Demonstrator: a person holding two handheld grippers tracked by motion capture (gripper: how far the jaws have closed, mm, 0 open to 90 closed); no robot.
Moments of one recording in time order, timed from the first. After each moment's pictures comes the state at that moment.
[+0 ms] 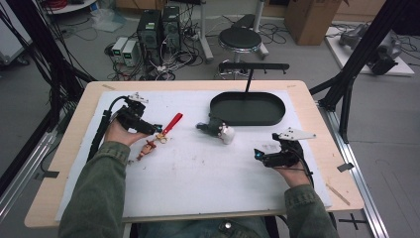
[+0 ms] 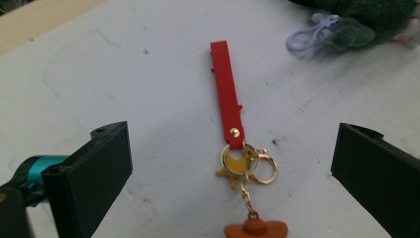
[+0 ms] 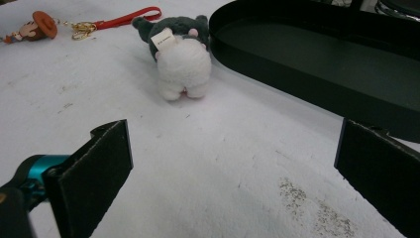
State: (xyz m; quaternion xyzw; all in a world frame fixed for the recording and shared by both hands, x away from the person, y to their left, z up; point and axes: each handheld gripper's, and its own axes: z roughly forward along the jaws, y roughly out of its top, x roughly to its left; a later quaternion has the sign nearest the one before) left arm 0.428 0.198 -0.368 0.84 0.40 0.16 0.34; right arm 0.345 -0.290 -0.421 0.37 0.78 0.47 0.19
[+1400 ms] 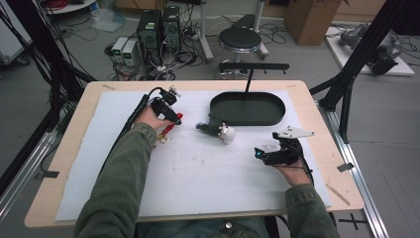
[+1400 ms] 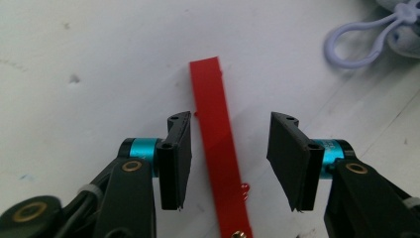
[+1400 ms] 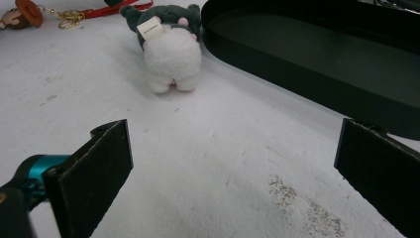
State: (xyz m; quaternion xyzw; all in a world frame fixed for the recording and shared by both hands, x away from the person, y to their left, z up) left arm 0.513 0.122 -0.407 0.89 0.40 0.07 0.22; right arm 0.354 -0.292 -0.425 0.37 0.78 0.46 0.19
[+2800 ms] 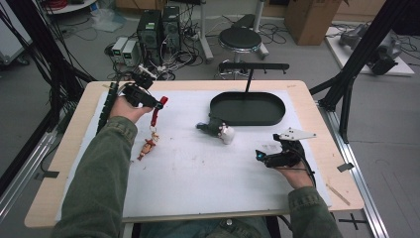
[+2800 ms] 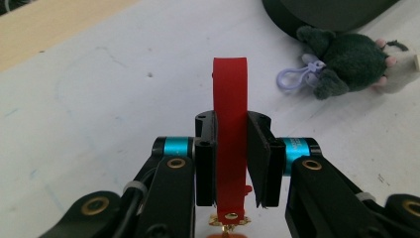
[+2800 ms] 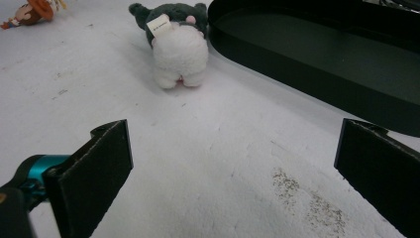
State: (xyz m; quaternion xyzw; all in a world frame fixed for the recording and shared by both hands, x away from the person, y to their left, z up) left arm 0.461 0.184 -0.302 0.83 0.46 0.10 0.30; right arm 0.347 -0.294 -0.423 0.36 0.79 0.46 0.19
